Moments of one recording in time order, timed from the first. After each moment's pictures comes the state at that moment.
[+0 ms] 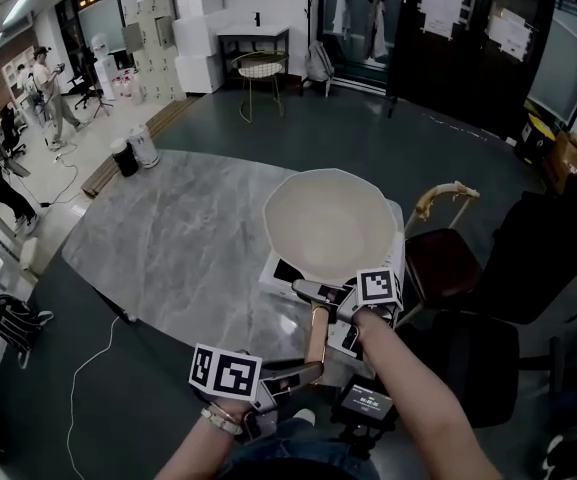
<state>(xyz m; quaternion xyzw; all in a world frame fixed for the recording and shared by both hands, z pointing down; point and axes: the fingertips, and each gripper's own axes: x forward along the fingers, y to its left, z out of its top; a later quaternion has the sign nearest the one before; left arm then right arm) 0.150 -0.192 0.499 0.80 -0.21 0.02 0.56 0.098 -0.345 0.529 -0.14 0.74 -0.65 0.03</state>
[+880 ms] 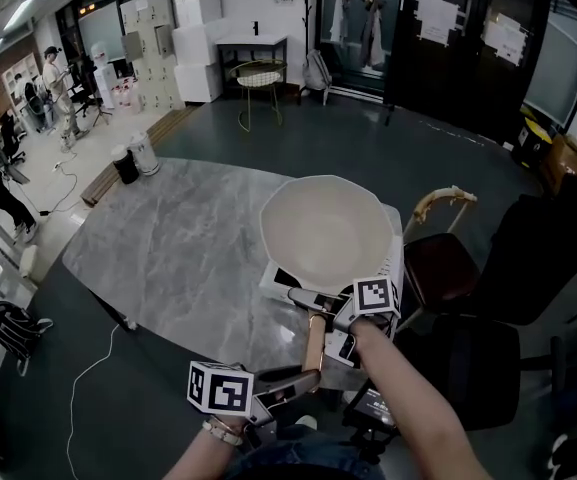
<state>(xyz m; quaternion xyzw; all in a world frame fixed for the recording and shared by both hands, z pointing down) 0.138 -0.182 0.494 0.82 -0.22 -0.03 0.53 0.087 -0.332 0.520 -0.13 0.76 -0.64 0.03</state>
